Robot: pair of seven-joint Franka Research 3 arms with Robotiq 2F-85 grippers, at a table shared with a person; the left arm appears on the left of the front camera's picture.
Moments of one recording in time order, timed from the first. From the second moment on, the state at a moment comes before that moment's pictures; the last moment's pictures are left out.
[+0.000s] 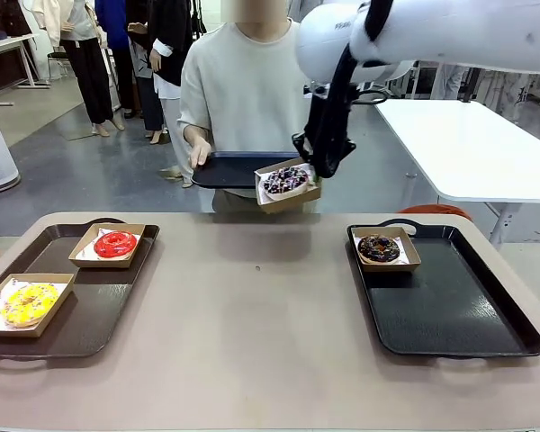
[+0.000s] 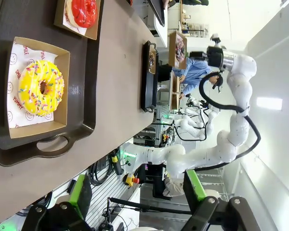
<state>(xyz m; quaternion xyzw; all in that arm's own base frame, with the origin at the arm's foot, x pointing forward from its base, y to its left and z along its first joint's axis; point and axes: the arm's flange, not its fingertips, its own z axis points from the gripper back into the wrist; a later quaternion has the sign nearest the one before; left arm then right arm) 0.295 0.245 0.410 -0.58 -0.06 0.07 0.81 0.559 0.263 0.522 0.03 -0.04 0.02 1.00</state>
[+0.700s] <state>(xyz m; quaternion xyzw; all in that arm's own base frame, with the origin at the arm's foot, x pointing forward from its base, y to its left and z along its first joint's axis) 0.295 0.245 0.410 -0.58 -0.06 0.07 0.81 0.431 0.110 0.474 -0.01 0.02 -0.03 1.00</state>
